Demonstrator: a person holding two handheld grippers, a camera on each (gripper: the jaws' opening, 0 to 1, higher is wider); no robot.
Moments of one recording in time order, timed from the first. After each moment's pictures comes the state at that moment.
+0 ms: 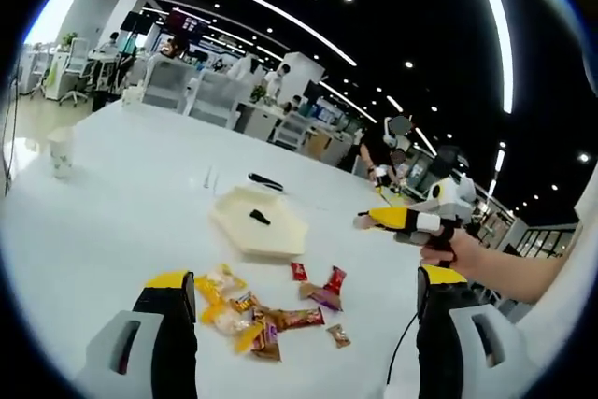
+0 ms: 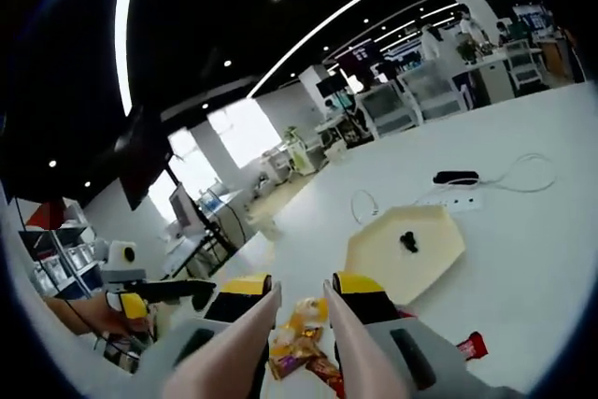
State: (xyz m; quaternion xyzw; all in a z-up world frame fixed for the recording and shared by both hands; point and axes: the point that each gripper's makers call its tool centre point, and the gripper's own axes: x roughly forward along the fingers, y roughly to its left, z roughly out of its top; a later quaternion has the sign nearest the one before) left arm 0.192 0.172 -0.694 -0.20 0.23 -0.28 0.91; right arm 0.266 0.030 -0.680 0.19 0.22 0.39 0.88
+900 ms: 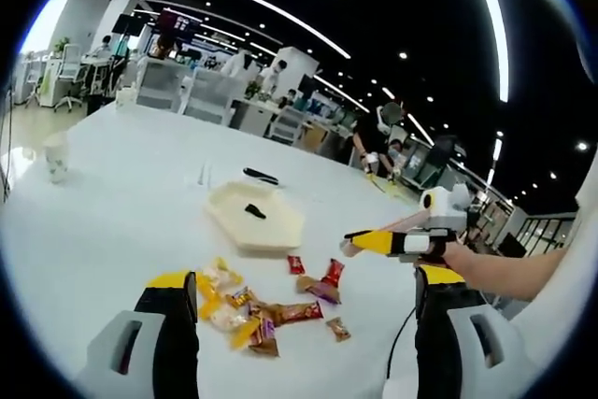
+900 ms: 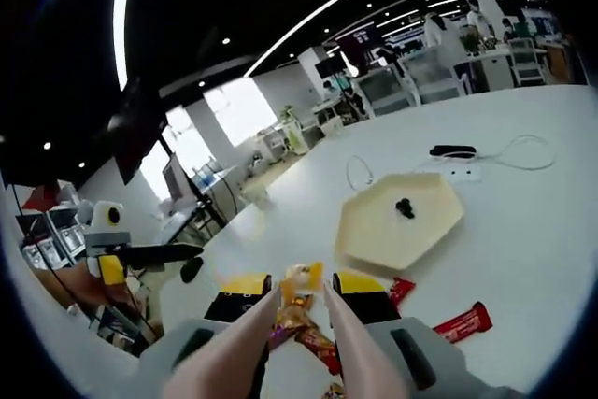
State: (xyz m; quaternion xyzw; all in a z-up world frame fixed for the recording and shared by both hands) left arm 0.187 0.162 -0.701 -0.18 0.25 -0.30 0.91; right arm 0.249 0.030 -0.727 0.15 0.26 0.38 0.87
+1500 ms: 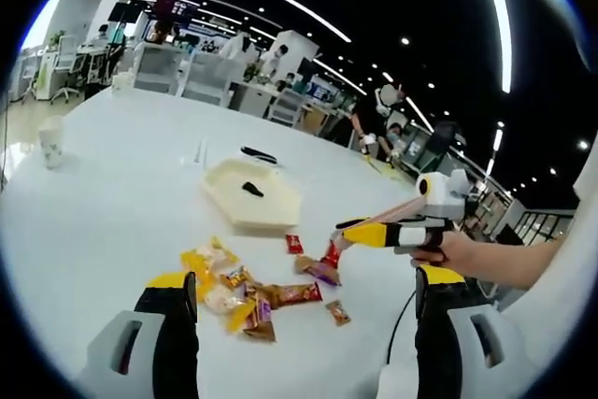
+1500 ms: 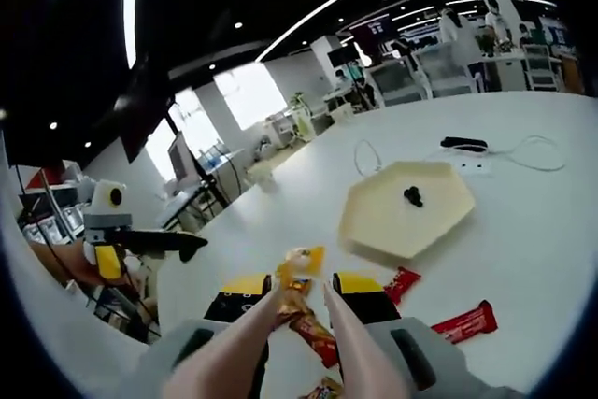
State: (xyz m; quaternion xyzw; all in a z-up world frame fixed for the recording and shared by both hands) left arm 0.181 0.155 -0.720 -0.17 0.28 -0.30 0.90; right arm 0.241 0.041 -0.748 0.11 0.27 0.42 0.86
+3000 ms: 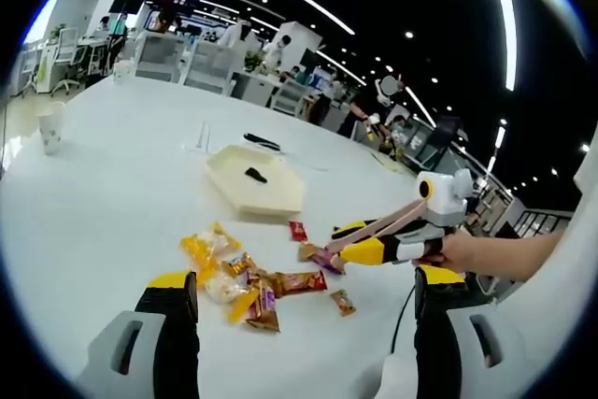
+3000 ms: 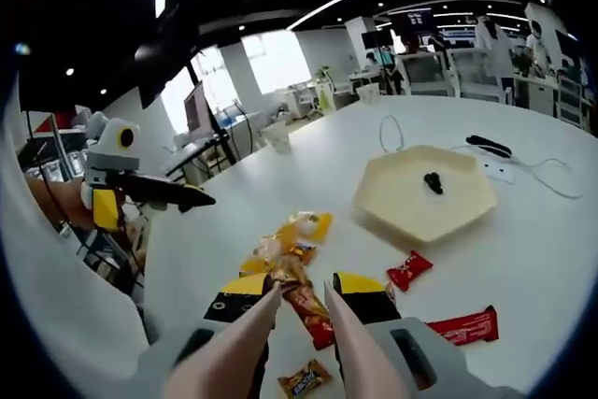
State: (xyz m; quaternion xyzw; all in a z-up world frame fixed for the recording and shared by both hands) left arm 0.178 0.156 -0.738 -0.17 0.30 -0.30 0.89; right arm 0.222 0.054 -0.779 0.02 0.28 0.46 0.84
